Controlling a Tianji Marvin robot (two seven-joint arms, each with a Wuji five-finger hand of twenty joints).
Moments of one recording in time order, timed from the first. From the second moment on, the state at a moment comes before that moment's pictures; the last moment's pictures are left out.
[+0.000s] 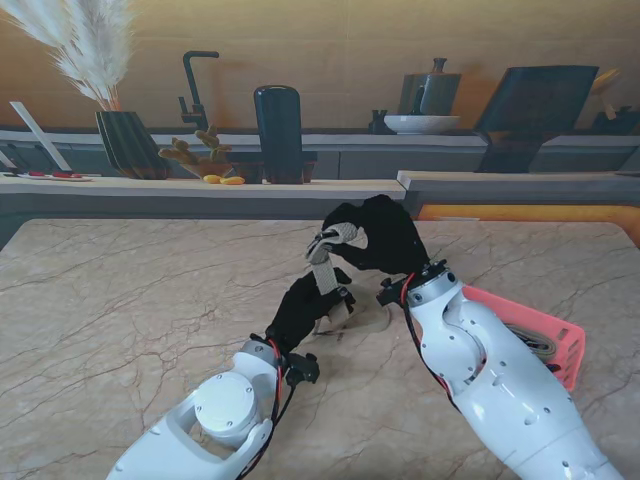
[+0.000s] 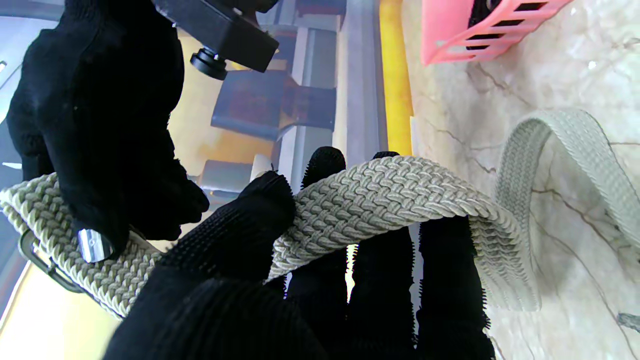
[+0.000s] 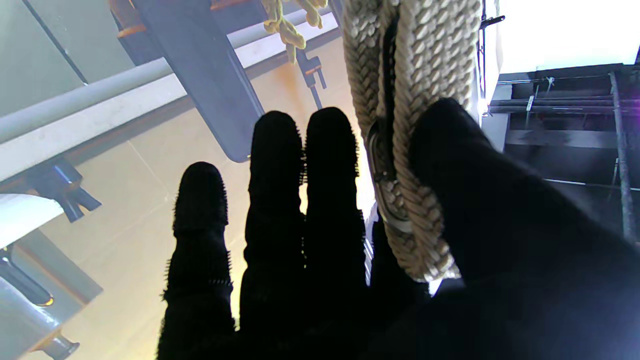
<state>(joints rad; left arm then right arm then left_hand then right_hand) 1.48 -1.28 -0.90 -1.55 -0.29 -0.16 0.22 -1.33 -1.16 1.09 -1.51 -0.80 -0.43 -0.50 1.10 -0.29 0.41 -0.09 0.50 0.03 0.85 0.64 0.95 0.12 0.45 0.73 0.77 0.23 0.66 0.57 0.29 0.28 1.01 0.50 0.69 -0.65 0.80 -0.22 0.77 -0.21 0.90 0.27 1.18 -0.02 0.62 0.41 0.94 0.02 0.68 0.69 0.47 0.22 0.86 0.64</state>
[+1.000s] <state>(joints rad) 1.47 -1.33 -0.90 -1.54 -0.28 -0.07 0.36 -1.37 -1.15 1.14 -1.51 -0.85 -0.39 -0.49 1.23 -0.10 0.10 -0.09 0.41 0.02 0.90 0.63 0.90 0.12 0.82 0.84 0.87 0.27 0.92 0.68 0.38 0.30 1.14 0.53 0.69 -0.65 0.78 -0.22 0.77 -0.23 0.90 0.27 1.18 -0.02 0.63 0.40 0.94 0.02 0.68 0.69 0.46 0.22 0.86 0.63</state>
